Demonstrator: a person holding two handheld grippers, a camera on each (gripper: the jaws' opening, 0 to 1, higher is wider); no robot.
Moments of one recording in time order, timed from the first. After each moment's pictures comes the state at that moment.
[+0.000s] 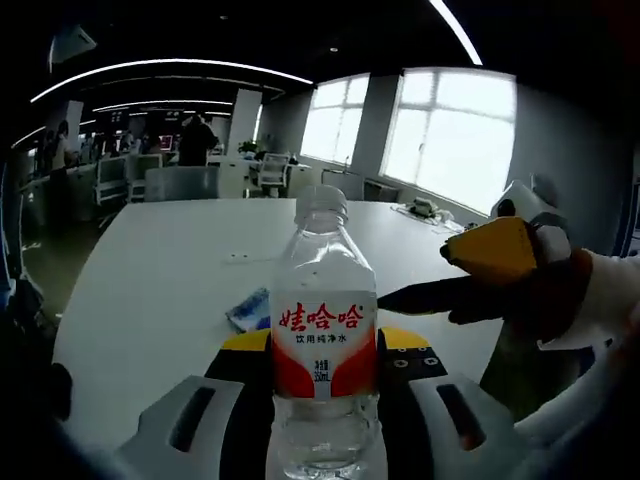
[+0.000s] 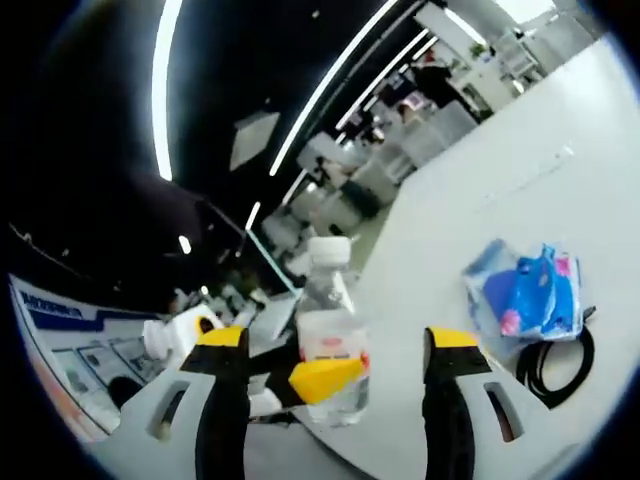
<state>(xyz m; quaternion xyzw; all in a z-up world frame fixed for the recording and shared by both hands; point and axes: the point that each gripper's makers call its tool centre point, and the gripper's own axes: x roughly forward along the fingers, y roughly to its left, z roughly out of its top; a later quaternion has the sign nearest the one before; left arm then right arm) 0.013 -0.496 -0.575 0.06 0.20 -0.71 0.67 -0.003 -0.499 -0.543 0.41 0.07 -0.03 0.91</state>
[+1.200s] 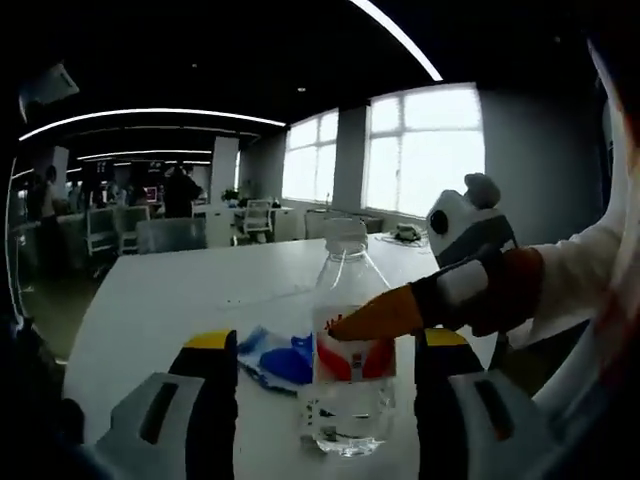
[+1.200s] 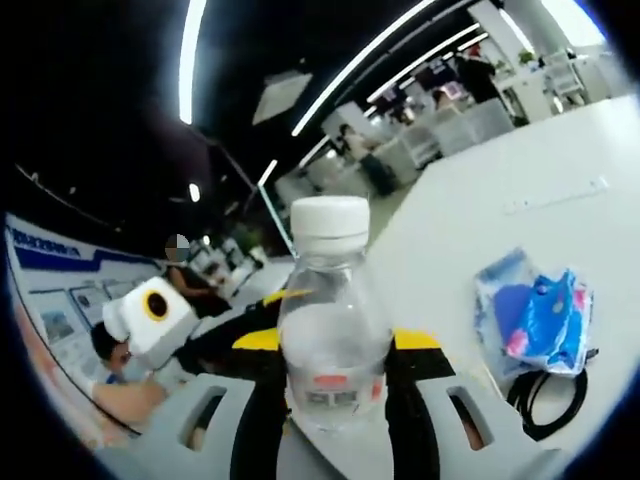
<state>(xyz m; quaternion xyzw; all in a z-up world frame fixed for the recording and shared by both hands) 0.028 -0.465 -0.544 0.02 0.11 -0.73 0.68 0.004 -0.494 -0.555 0.32 0.12 0.00 0.94</state>
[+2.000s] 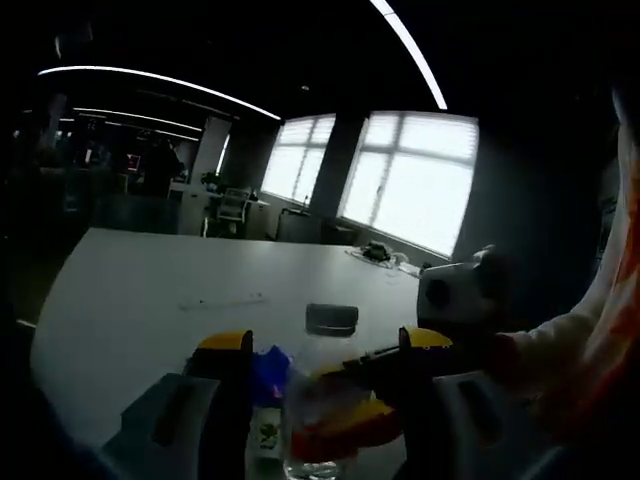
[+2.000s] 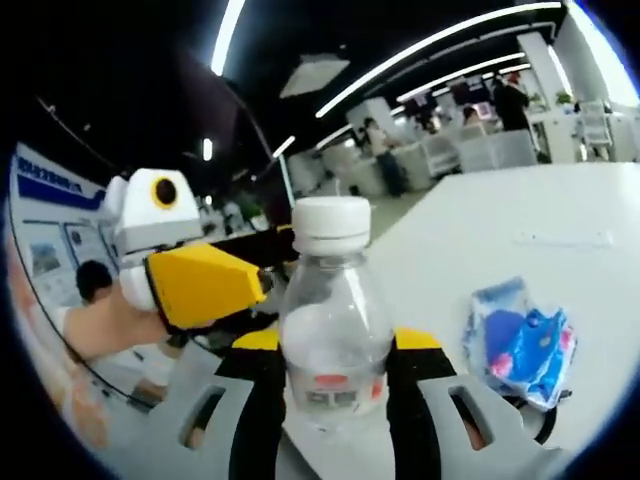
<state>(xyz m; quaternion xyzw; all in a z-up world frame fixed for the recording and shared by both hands) -0.007 -0.501 -0.498 -0.03 0.16 -0.77 0.61 0.005 -0.468 -0.561 0.20 0.16 0.03 0.97</state>
